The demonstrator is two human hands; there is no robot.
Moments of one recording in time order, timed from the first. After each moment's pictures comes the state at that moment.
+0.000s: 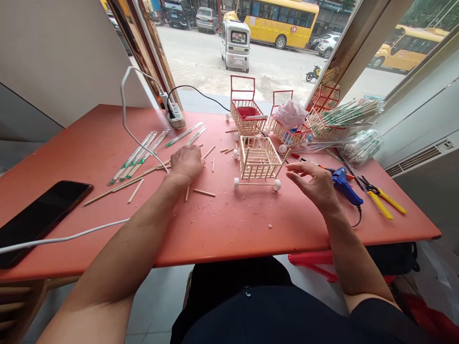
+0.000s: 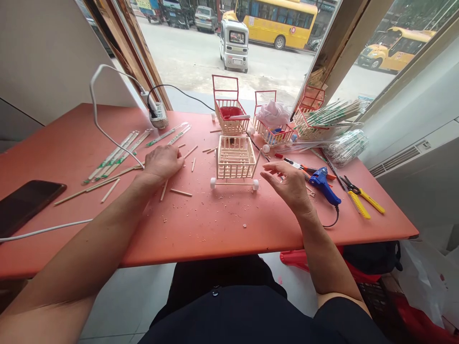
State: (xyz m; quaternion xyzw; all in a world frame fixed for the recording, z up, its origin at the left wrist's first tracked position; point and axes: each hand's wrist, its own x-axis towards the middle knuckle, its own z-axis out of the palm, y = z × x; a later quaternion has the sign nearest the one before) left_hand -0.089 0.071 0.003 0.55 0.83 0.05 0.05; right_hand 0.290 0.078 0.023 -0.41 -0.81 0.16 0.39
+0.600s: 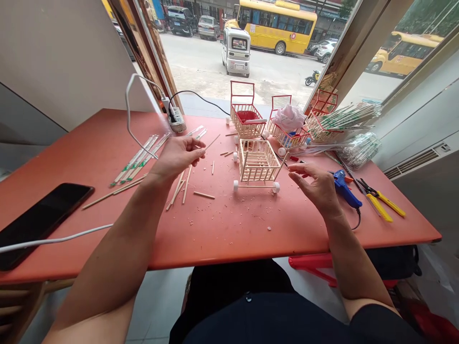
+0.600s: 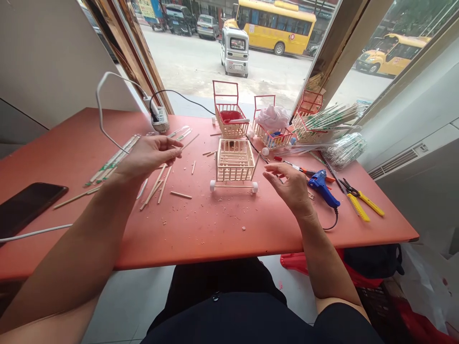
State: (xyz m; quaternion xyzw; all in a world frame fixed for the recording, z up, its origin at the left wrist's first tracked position) left_hand -0.101 0.047 0.040 0.55 0.74 0.33 0.22; right_hand 0.292 0.076 0.027 -0.43 -0.79 0.16 0.40
